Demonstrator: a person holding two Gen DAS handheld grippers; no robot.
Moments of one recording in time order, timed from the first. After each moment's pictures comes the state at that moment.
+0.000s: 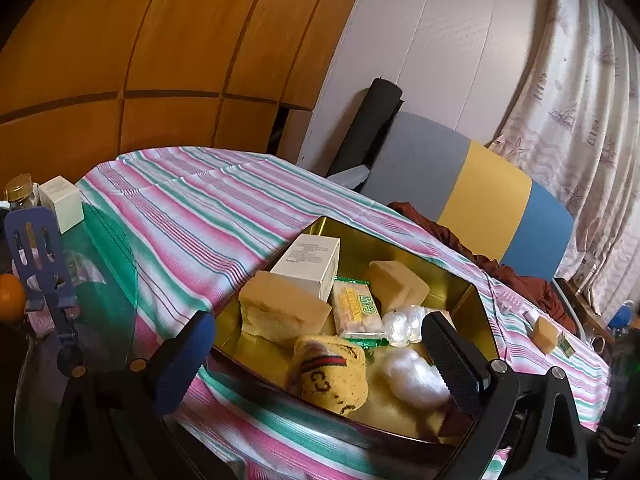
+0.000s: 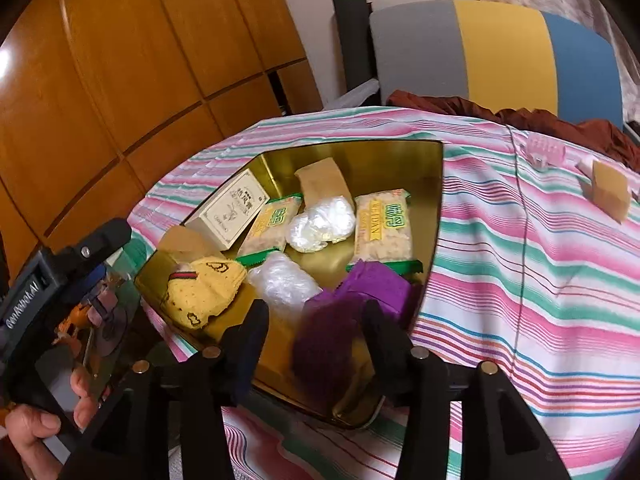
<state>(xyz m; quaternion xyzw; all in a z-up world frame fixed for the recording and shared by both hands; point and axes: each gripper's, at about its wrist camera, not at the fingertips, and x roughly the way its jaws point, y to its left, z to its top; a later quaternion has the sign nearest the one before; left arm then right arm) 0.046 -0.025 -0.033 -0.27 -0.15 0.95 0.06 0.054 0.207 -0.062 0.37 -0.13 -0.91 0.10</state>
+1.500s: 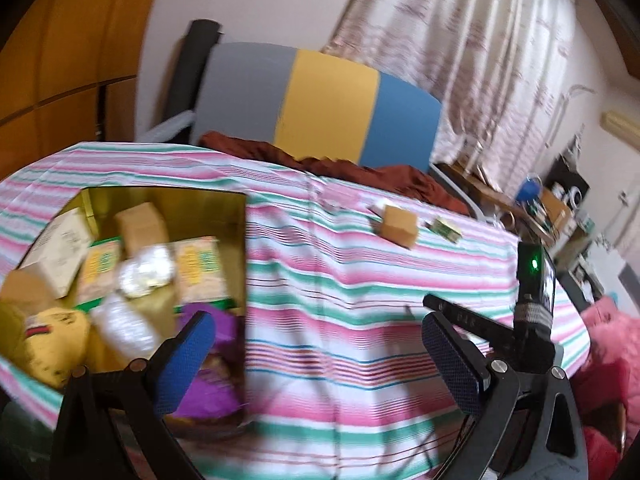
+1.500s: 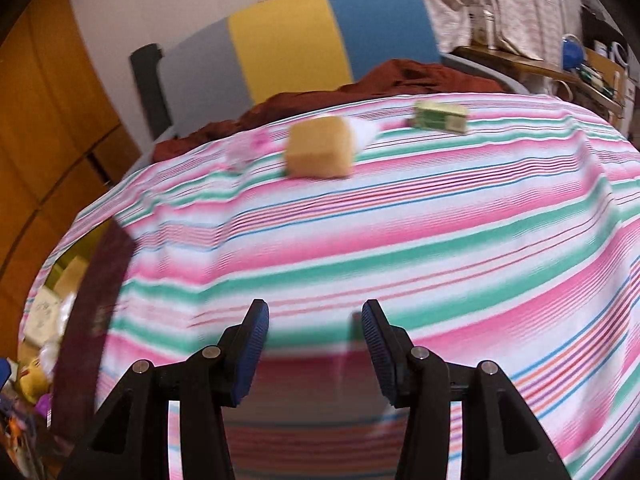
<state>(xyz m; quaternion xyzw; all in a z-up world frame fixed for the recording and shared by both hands) 0.073 0.195 -0.012 -0.35 -0.02 0.88 0.32 0.101 0.466 -0.096 0.37 -0.22 -0.88 -0.20</state>
